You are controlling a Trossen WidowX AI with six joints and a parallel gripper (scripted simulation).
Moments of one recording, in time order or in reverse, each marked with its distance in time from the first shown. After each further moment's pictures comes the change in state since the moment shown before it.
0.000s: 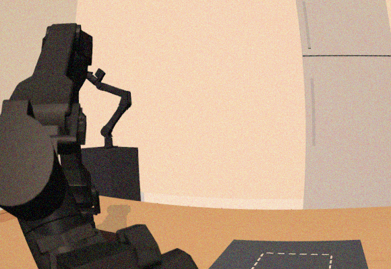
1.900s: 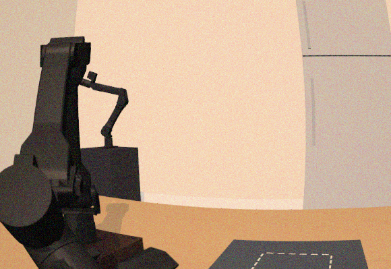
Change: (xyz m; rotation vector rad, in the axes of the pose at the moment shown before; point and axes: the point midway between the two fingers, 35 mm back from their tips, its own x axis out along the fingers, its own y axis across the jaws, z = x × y) arm 0.015 0.026 -0.034 1.168 -0.149 0.302
